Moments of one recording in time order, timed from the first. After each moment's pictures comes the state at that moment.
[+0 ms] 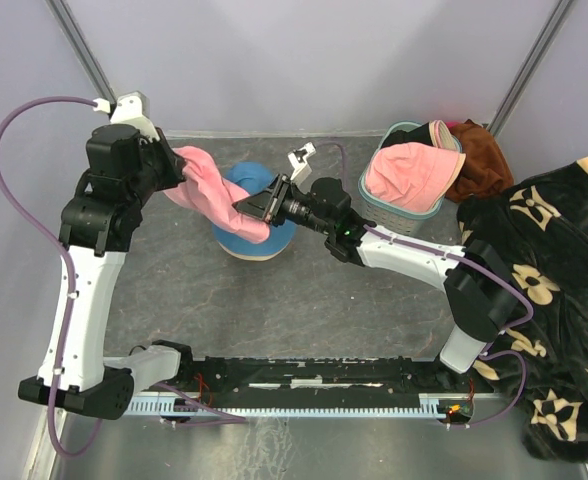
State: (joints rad) left arm -0.21 1.15 1.67 -0.85 -0.12 -0.30; right arm 0.86 1.70 1.19 0.58 -0.27 1.15
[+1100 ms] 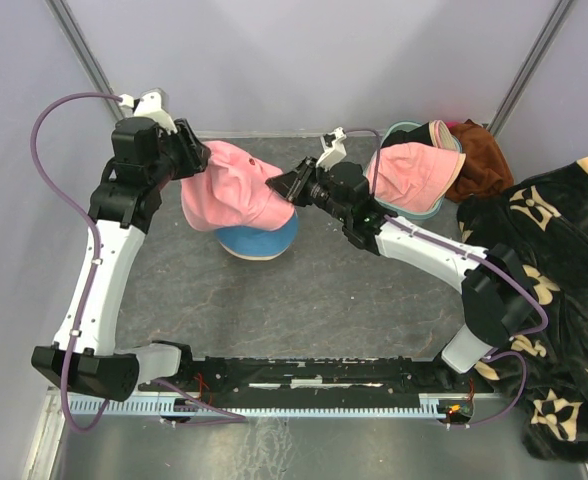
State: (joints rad) left arm -0.17 1.24 1.50 -0.61 0.00 -0.31; right arm 0.74 1.63 1.19 0.37 -0.07 0.88
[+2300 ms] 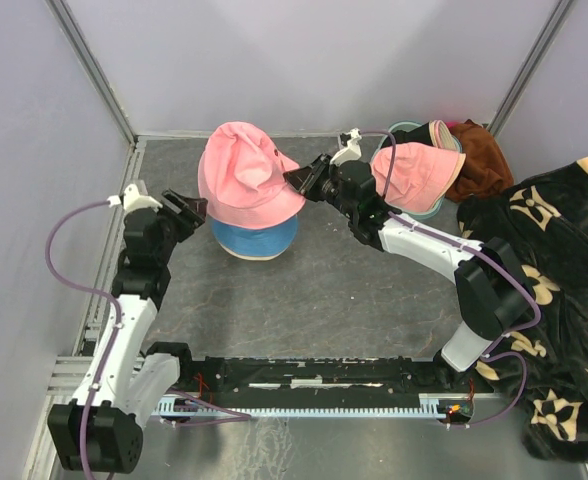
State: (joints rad) left arm -0.04 0.85 0.72 -0.12 -0.01 -0.67; right arm 0.66 1.66 1.15 0.42 0.00 0.90
